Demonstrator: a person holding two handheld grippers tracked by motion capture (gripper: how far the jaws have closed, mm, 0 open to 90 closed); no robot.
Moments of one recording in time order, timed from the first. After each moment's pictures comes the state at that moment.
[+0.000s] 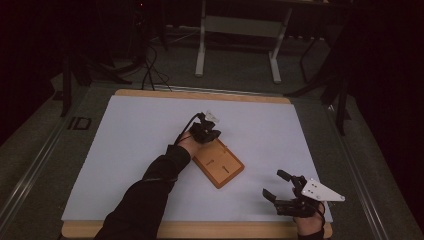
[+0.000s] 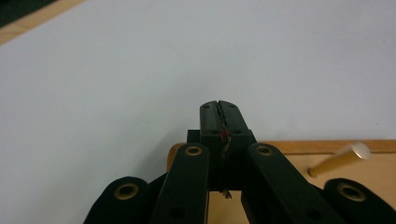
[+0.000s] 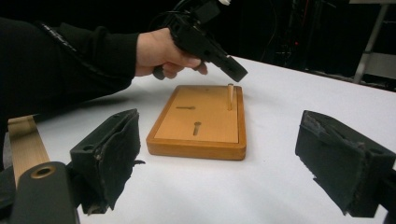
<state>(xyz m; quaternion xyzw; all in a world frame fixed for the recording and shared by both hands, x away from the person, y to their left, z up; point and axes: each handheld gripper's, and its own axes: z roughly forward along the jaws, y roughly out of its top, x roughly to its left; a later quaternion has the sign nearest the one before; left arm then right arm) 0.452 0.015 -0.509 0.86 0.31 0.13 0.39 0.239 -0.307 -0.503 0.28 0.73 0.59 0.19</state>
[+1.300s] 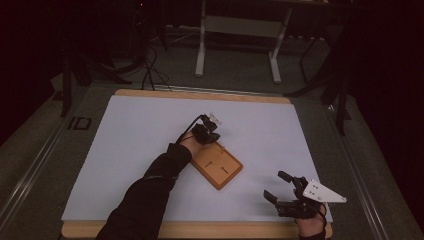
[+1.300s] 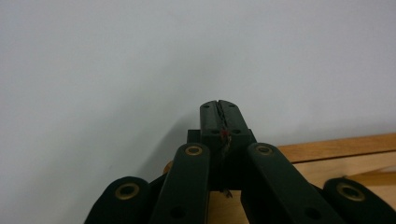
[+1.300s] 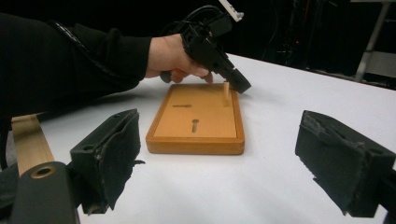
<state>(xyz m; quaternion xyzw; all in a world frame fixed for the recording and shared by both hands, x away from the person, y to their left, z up) 0.455 0.014 -0.521 0.88 0.31 0.12 0.34 0.236 -0.310 -0.502 0.28 0.73 0.59 0.19</state>
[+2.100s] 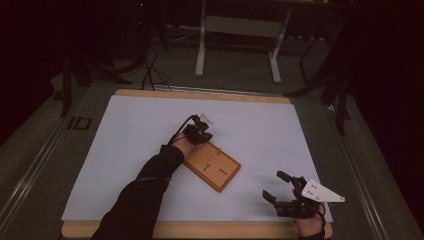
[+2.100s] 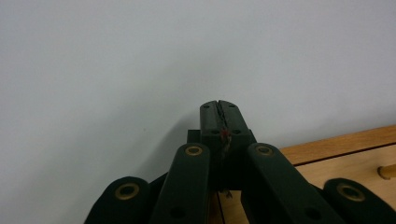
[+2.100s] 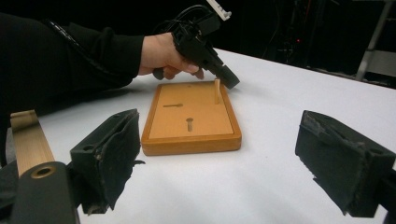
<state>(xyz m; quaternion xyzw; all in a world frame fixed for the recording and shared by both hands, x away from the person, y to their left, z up) 0.458 0.036 -0.526 0.87 0.33 0.12 0.34 0.237 -0.308 -0.503 0.28 0.73 0.59 0.19</state>
